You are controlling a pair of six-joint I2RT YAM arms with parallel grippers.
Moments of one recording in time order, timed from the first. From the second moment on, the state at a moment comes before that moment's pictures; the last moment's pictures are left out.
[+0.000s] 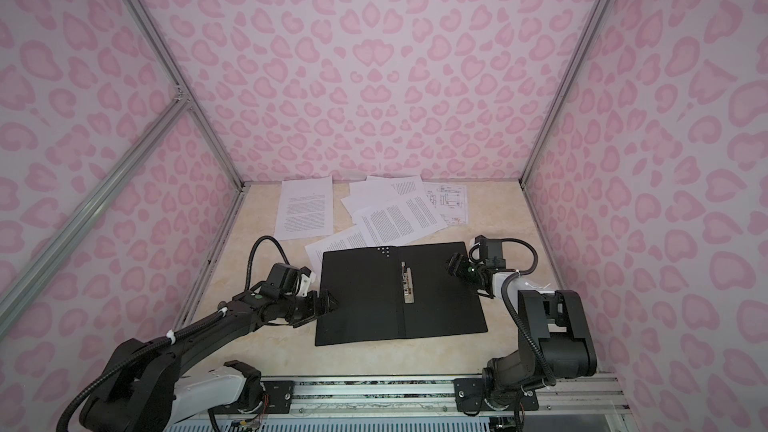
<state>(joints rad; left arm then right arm) -0.39 1.13 0.44 -0.38 0.45 -0.67 0.02 1.49 0.58 -0.06 -0.40 0.51</state>
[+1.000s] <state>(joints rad) -0.11 0.93 0.83 -0.71 0.06 -0.71 0.26 1.37 0.61 -0.16 -0.27 0.72</state>
